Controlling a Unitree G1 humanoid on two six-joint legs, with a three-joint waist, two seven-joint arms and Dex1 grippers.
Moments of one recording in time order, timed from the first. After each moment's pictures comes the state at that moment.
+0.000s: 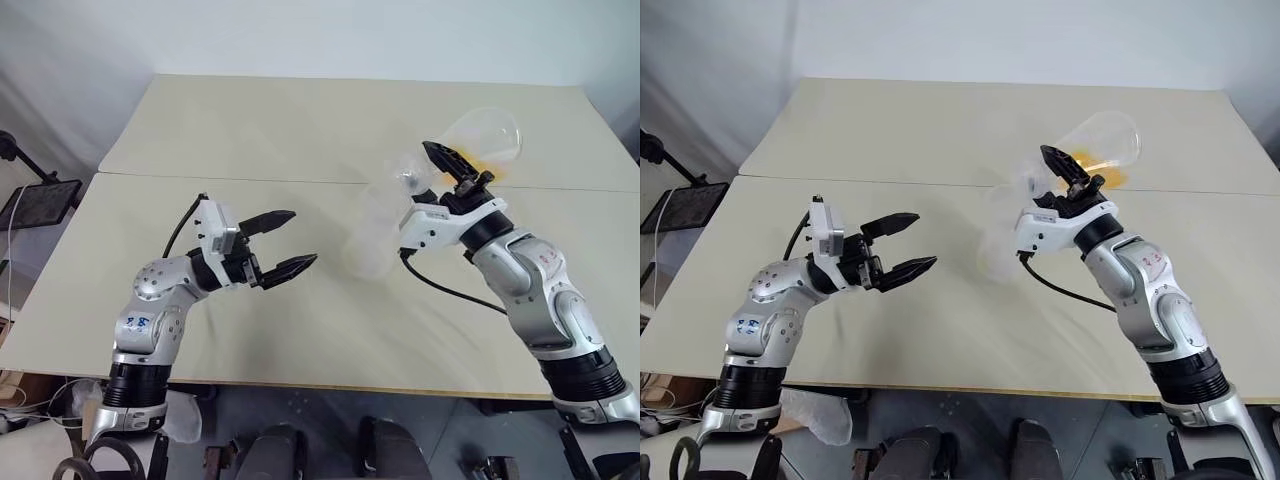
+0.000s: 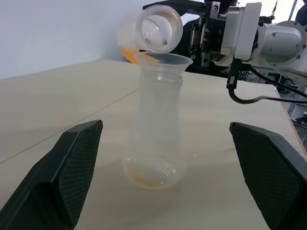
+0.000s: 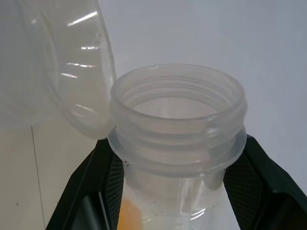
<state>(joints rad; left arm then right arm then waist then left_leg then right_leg) -0.43 0.41 0.08 -0.07 -0.51 0.25 -0.94 -0.51 -0.67 0.15 -0.19 -0.71 -0.09 0.21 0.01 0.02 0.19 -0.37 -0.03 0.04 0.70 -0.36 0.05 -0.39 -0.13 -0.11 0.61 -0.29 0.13</state>
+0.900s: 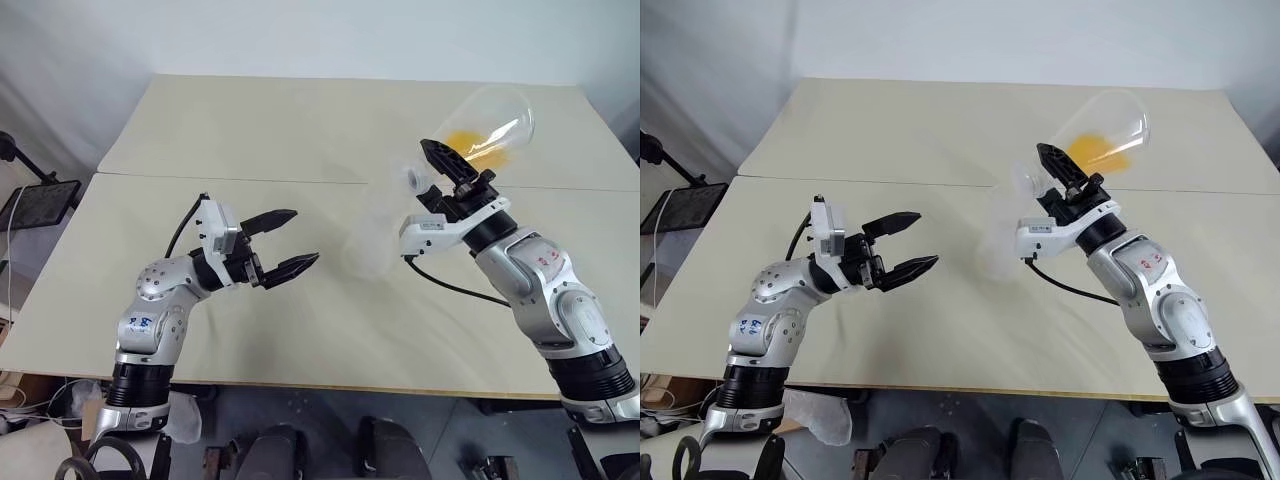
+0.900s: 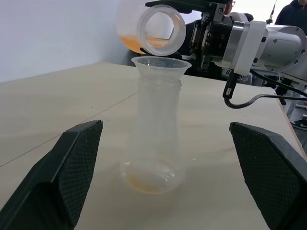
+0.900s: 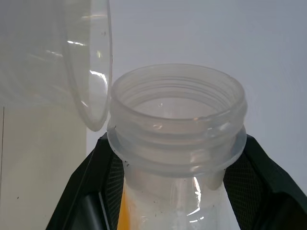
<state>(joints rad) -0.43 0.40 0.08 -0.07 -0.51 0.24 -0.94 -0.51 -0.71 0.15 -0.19 -0.84 -0.18 0.16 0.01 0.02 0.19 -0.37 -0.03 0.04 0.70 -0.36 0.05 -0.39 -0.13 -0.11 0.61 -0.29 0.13</state>
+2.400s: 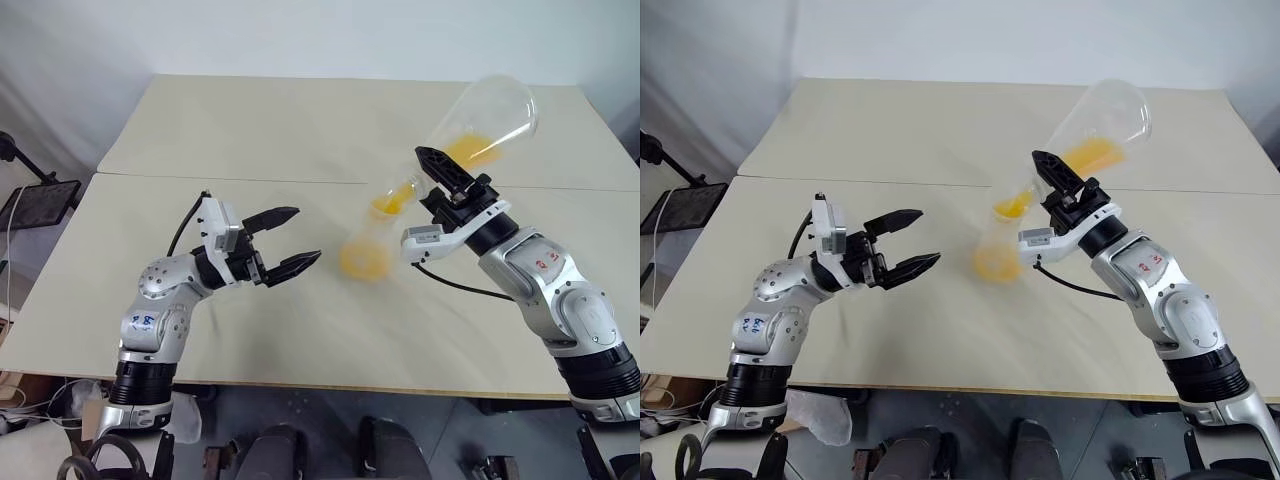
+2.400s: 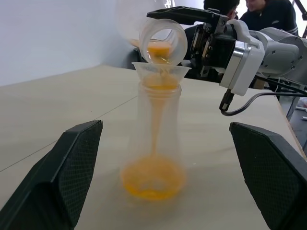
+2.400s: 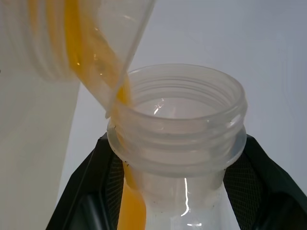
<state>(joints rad) -0.44 0.39 0.07 -0.07 -0.51 0.24 -0.94 -0.51 -0.74 0.15 -0.17 -0.97 -0.24 0.11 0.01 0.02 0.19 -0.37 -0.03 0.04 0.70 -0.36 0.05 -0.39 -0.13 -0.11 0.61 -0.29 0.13</state>
